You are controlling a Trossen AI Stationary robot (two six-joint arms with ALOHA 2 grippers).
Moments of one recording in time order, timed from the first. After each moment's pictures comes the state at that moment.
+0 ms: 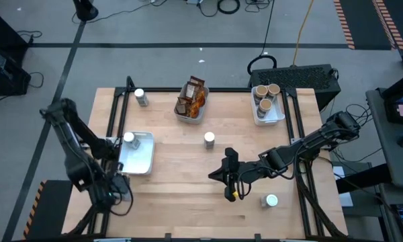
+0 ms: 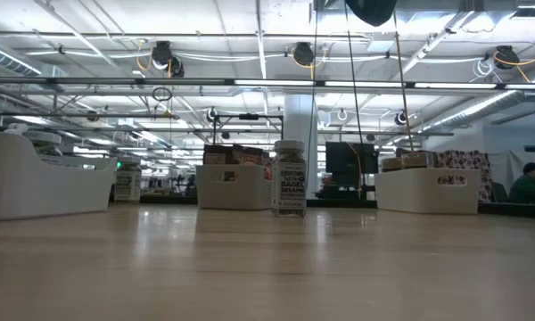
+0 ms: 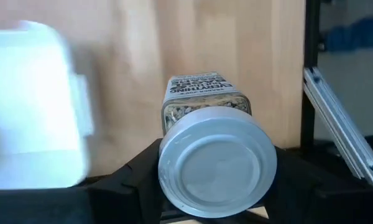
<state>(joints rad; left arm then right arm) -0.99 1.23 1.11 -1.23 0.02 -0.91 0.44 1.50 1.12 -0.08 0.34 0.50</state>
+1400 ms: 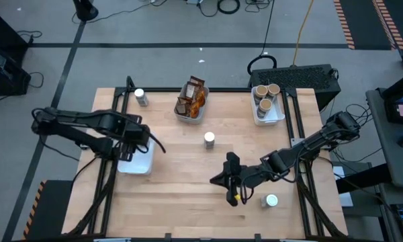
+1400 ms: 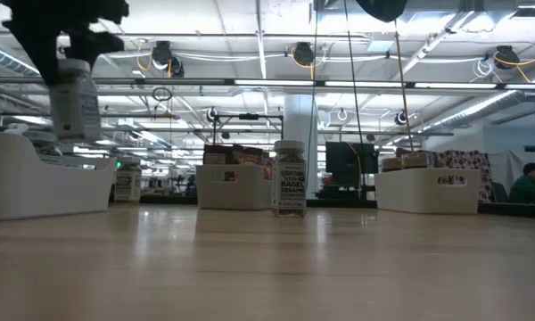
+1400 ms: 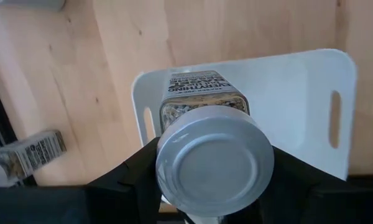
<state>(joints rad) -0.08 1.12 1.11 -1.46 -0.12 0.10 0.49 1.50 1.12 -0.08 0.34 0.58</state>
